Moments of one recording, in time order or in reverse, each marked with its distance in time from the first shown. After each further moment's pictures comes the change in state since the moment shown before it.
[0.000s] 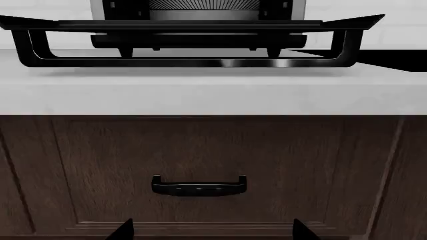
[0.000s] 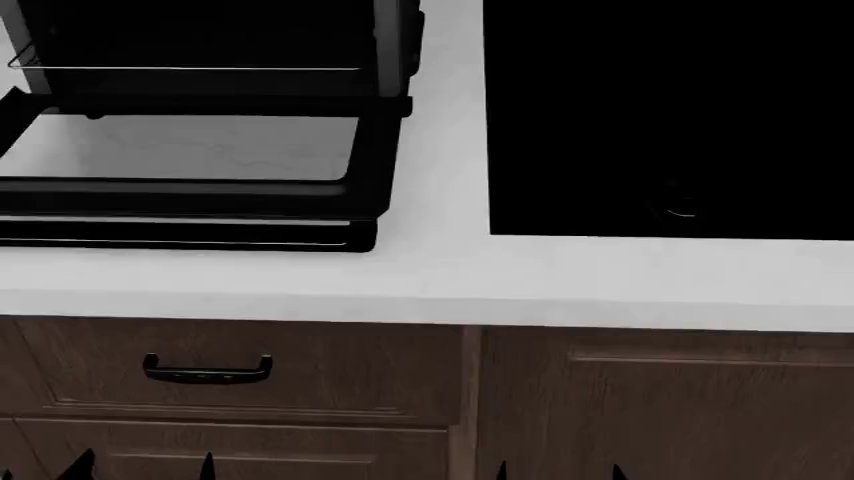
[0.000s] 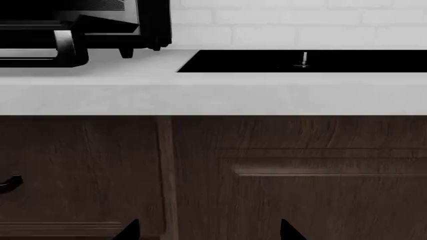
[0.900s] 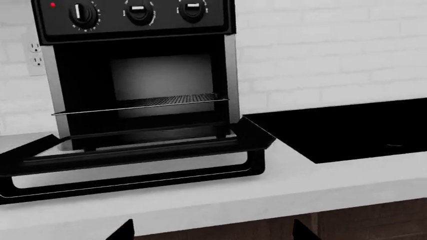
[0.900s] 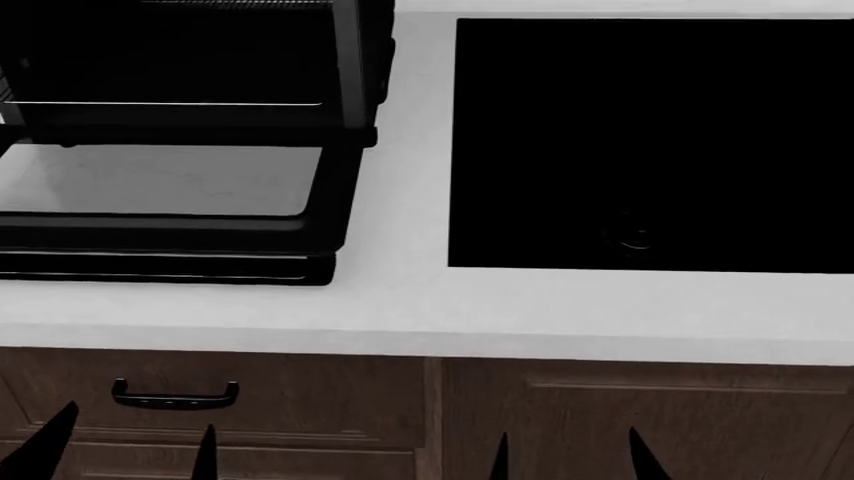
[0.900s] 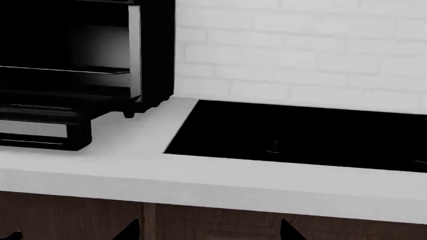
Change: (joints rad) left arm 0.100 -0.124 0.139 0.424 -0.023 -0.141 -0.057; right arm -0.081 0.123 -0.078 -0.381 0.050 0.186 0.062
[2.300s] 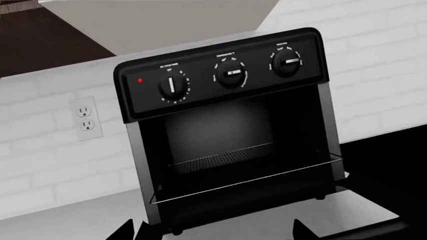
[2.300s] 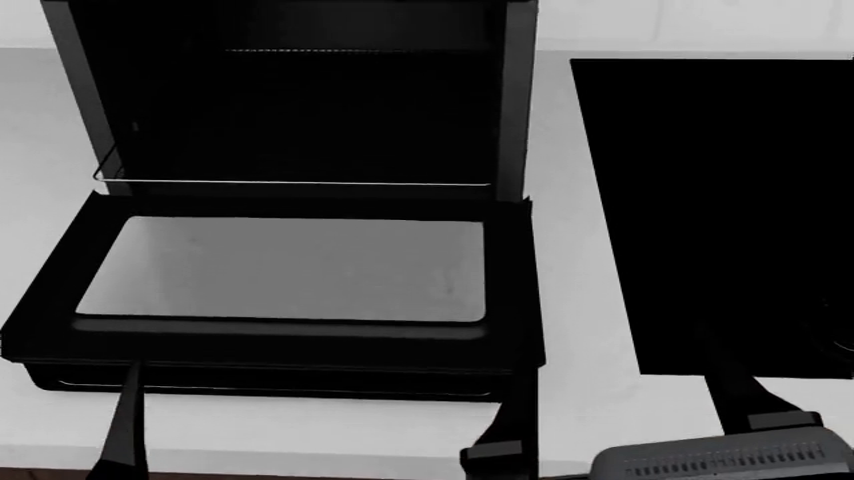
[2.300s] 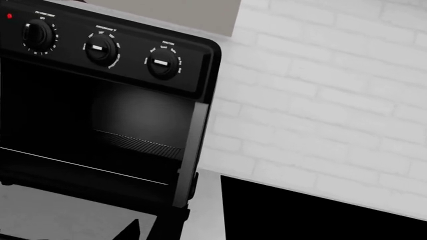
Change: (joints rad) left arm -0.081 -0.154 -0.024 0.478 -0.043 -0.435 -0.035; right arm 0.171 0.143 -0.014 -0.487 -0.013 0.500 0.036
